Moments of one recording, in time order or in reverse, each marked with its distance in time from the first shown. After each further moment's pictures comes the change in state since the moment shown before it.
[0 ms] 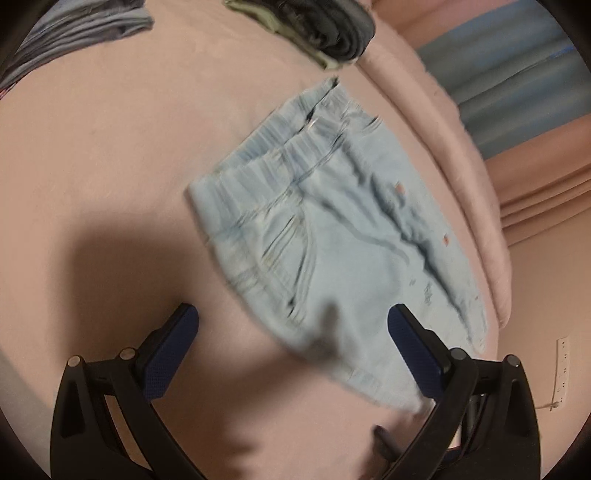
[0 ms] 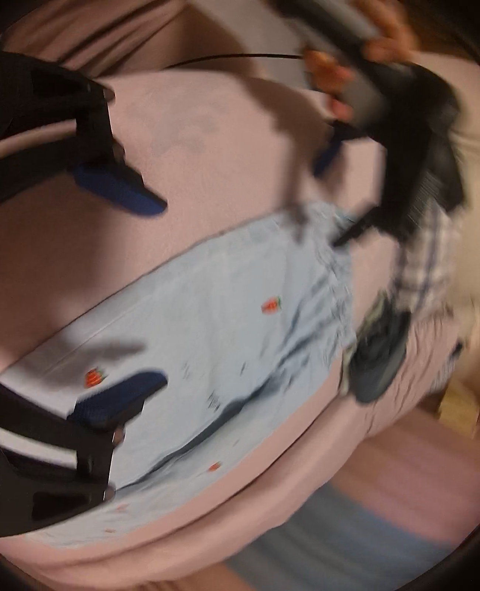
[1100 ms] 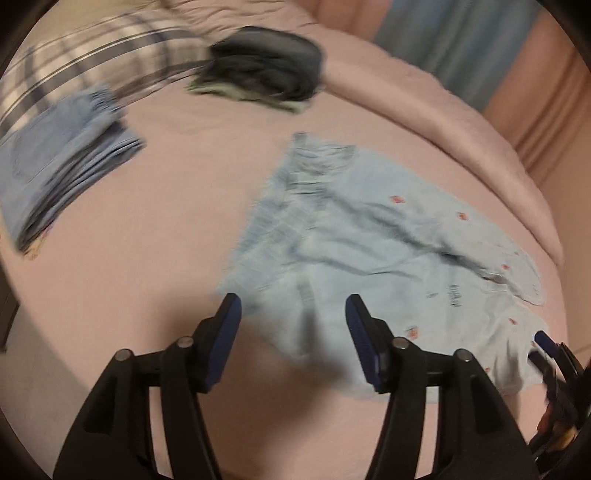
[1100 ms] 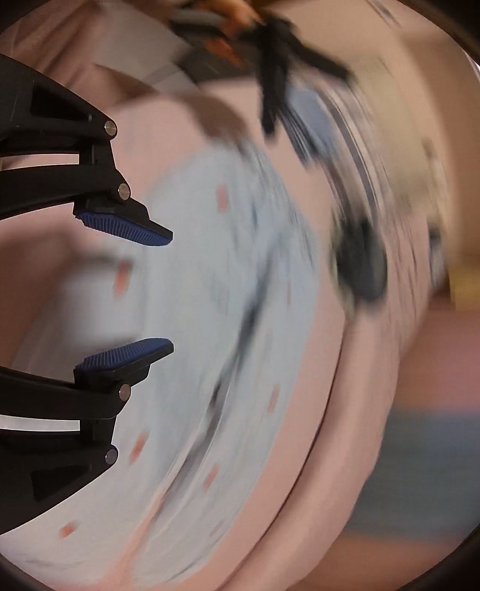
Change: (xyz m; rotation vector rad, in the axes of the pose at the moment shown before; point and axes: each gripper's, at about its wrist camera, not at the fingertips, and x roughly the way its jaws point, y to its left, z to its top) left arm -0.038 -0.034 0.010 0.389 -0.106 0.211; right arm -0.065 -0.118 -0.052 0.613 -0.027 0.025
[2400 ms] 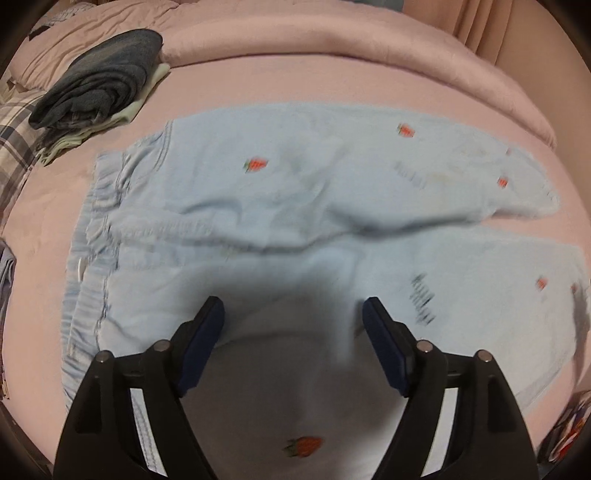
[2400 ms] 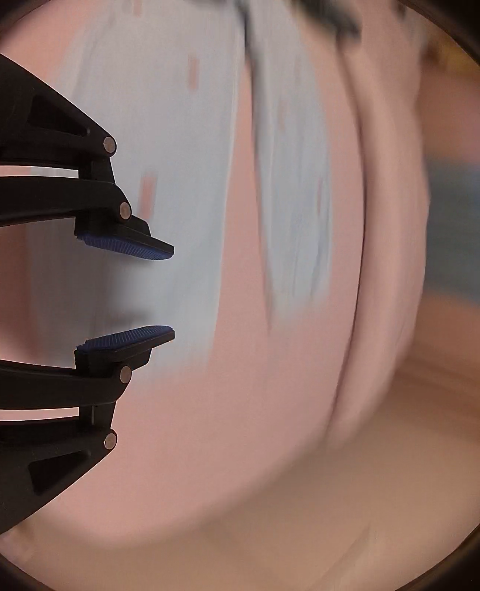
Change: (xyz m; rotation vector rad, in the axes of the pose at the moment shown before) left arm 0.117 -0.123 0.017 0.418 0.155 0.013; right arm -0.041 -0.179 -0.055 0.355 0.117 -0.537
